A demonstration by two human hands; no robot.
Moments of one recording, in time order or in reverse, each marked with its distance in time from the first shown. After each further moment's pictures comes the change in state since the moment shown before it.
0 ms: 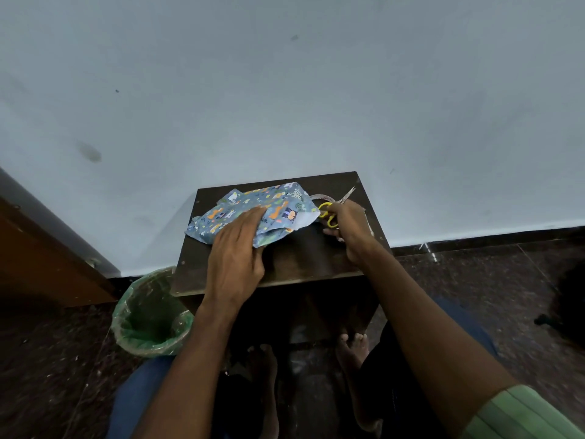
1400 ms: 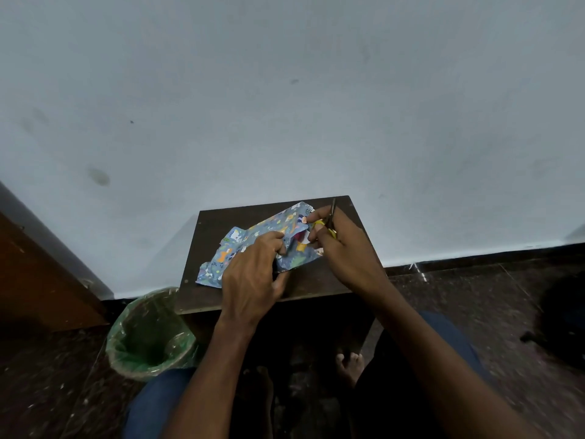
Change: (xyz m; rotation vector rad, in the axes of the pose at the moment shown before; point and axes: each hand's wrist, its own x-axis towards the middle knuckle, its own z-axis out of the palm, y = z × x) left_hand 0.002 0.042 -0.015 0.050 0.180 0.124; right_hand -0.130 -0.058 -0.008 -0.362 -0.093 -0.544
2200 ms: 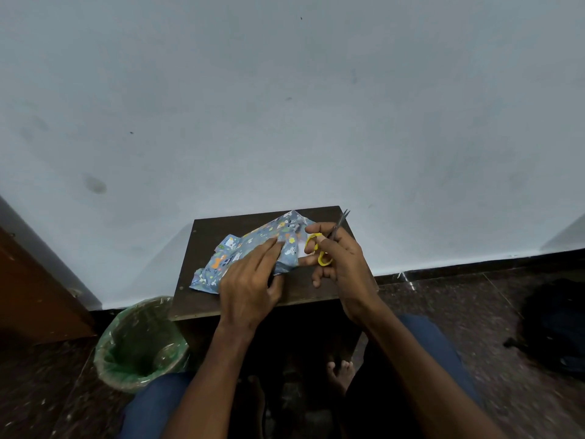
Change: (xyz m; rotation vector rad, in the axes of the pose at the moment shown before) left_hand -0.005 -0.001 0.005 0.062 0.052 0.014; right_hand -0.026 -0.006 0.002 0.667 -0.029 0.136
